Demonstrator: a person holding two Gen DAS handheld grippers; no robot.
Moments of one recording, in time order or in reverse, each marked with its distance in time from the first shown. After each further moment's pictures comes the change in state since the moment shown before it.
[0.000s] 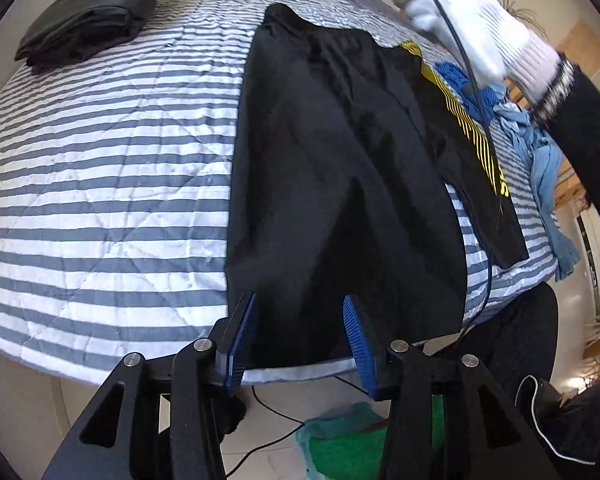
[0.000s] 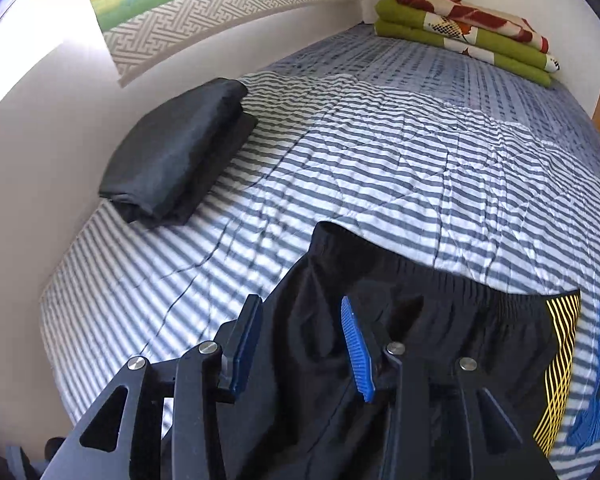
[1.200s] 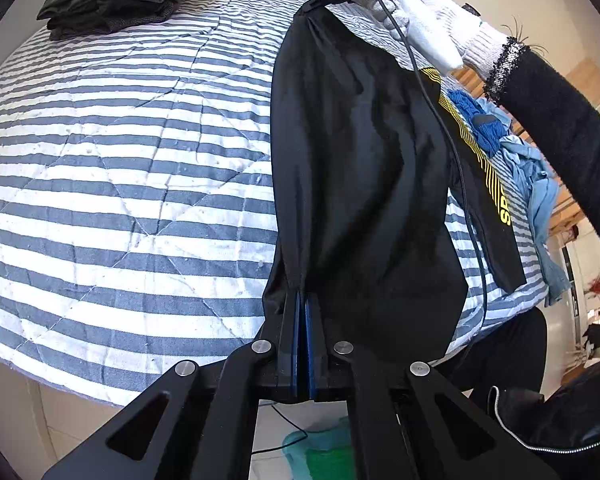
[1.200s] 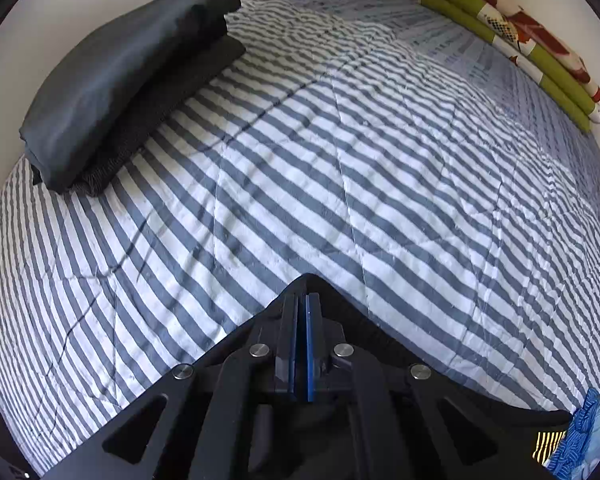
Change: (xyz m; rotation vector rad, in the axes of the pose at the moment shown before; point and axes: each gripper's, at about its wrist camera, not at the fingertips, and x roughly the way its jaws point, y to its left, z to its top) left arm -0.003 0.052 -0.011 -0.119 -0.068 -0.076; right arm 0.115 0.011 0.053 -0.221 0.180 -0.124
